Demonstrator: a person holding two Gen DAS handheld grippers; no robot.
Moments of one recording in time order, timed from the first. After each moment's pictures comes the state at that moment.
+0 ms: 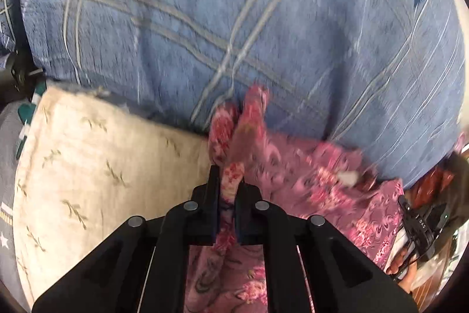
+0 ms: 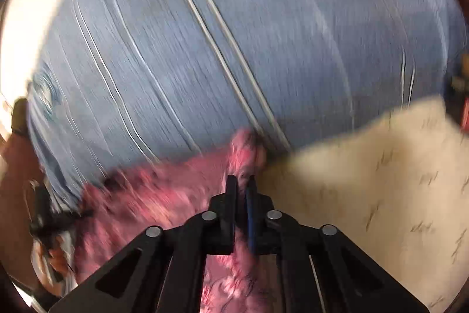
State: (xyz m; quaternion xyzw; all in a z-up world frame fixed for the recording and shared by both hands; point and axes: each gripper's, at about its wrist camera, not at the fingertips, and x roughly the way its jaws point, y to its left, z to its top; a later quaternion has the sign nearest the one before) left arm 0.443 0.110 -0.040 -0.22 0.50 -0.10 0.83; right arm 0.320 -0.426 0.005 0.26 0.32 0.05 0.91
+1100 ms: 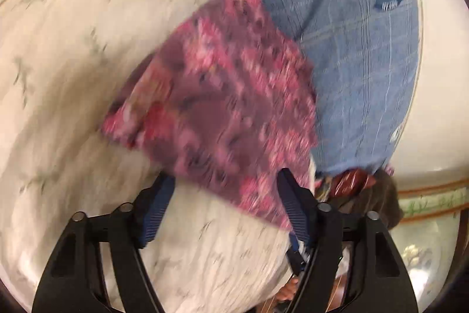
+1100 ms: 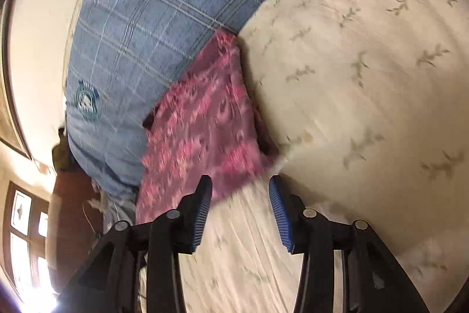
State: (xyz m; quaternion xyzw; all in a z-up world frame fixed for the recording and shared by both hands) left arm 0.260 0.126 -0.074 -0.46 0.52 -0.15 0.71; right arm 0.133 -0.421 -0.070 0.45 0.35 0.07 0.82
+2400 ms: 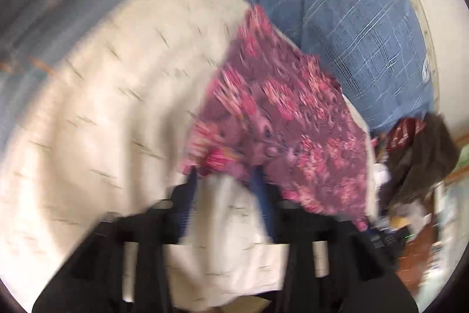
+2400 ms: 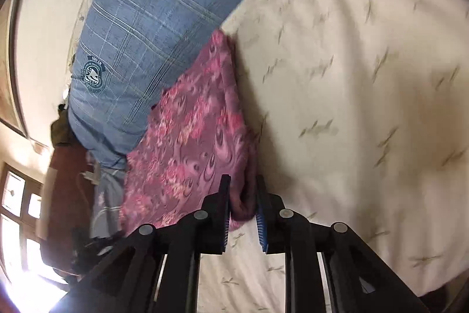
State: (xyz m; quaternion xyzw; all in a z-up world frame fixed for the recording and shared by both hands) left arm 0.122 0.152 -0.023 -0.26 0.51 -0.07 0.82; right arm 0.010 -0.456 -0.048 0.38 0.37 0.03 0.85
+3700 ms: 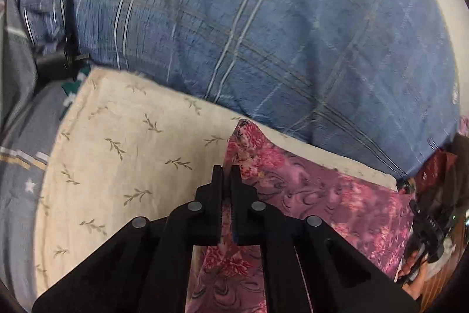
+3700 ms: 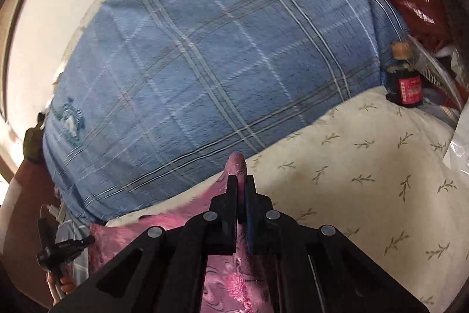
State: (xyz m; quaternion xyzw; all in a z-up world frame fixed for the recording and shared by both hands) left arm 0.398 0.122 -0.033 -0.20 0.49 -0.07 0.84; right arm 0.239 -0.458 0.005 0.30 0.31 0.01 0.90
